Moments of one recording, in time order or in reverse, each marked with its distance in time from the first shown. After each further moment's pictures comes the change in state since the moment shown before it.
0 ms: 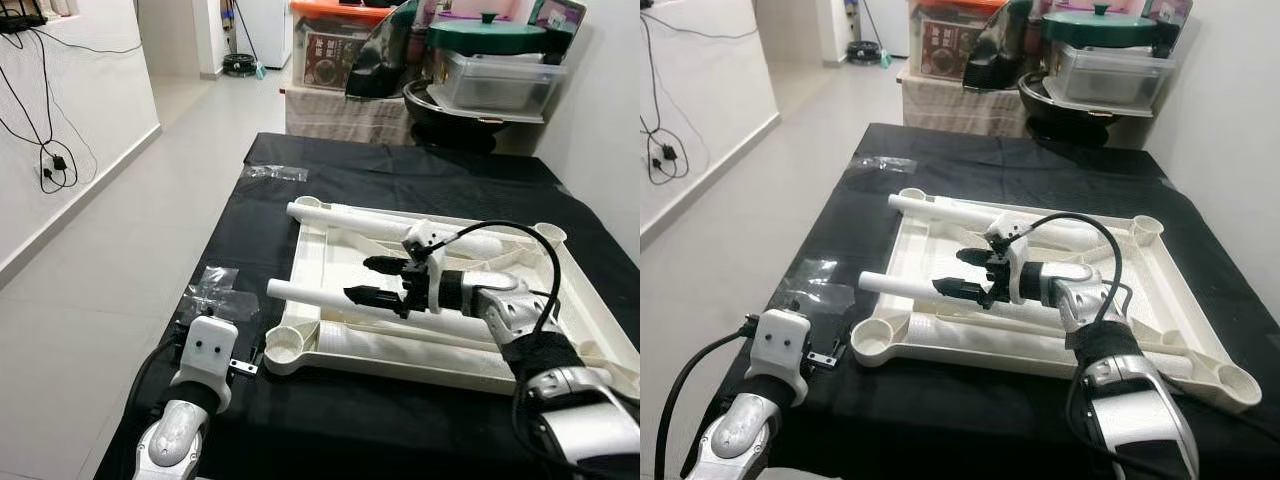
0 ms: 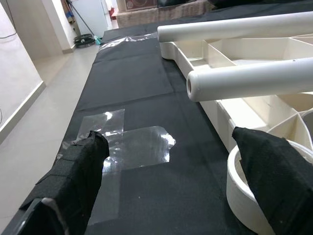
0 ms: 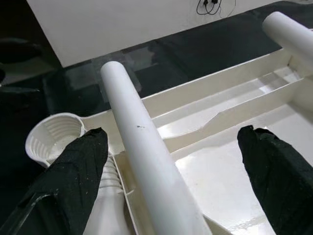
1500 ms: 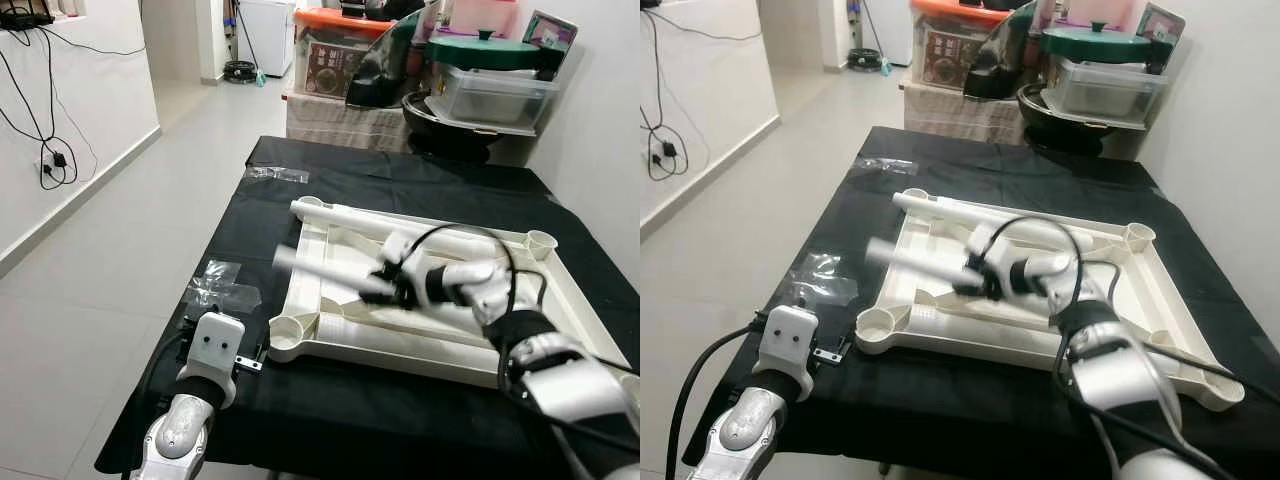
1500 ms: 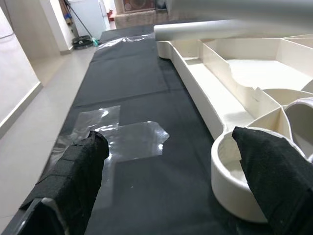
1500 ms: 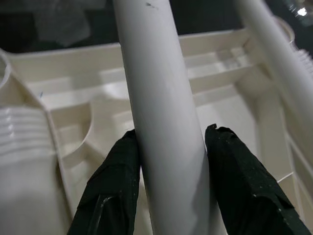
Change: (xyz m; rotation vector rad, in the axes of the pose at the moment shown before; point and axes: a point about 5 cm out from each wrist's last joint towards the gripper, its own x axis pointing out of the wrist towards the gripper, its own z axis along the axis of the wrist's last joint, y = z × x) left arm 0.007 -0.006 -0.002 0.003 0.009 -0.012; right arm 0.013 -0.016 0.009 -0.213 0.189 -0.168
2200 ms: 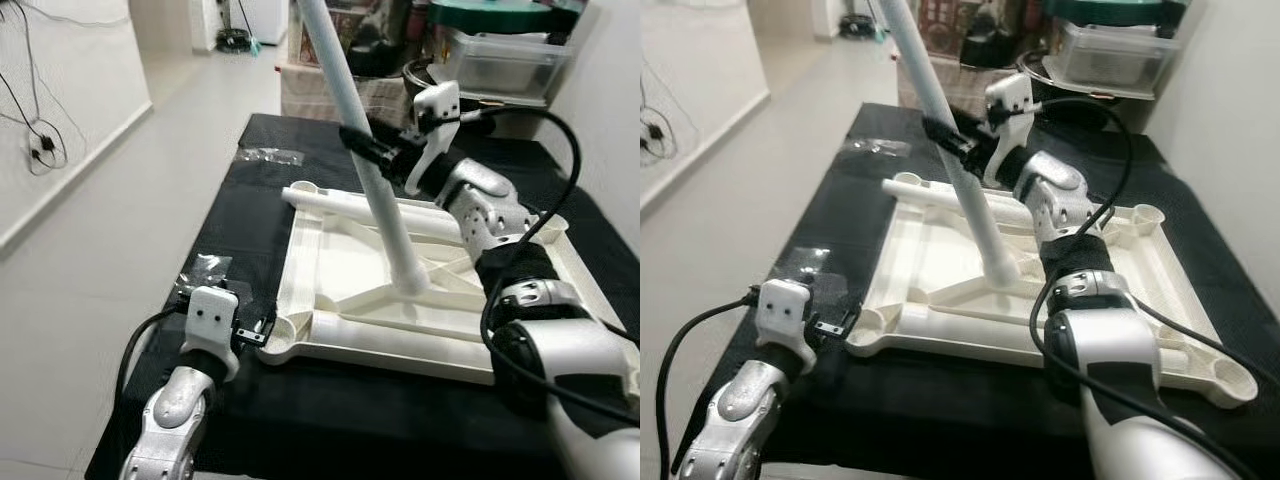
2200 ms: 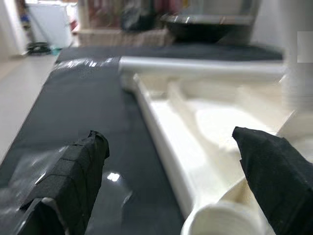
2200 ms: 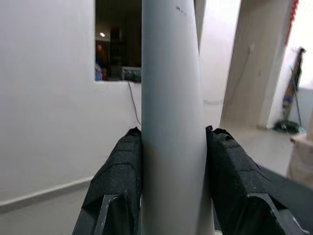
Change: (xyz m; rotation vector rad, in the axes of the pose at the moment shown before) left arm 0.018 0.013 0.027 -0.180 -0.123 -0.158; right arm -0.027 -0.017 0.138 0.158 -0.825 -0.161
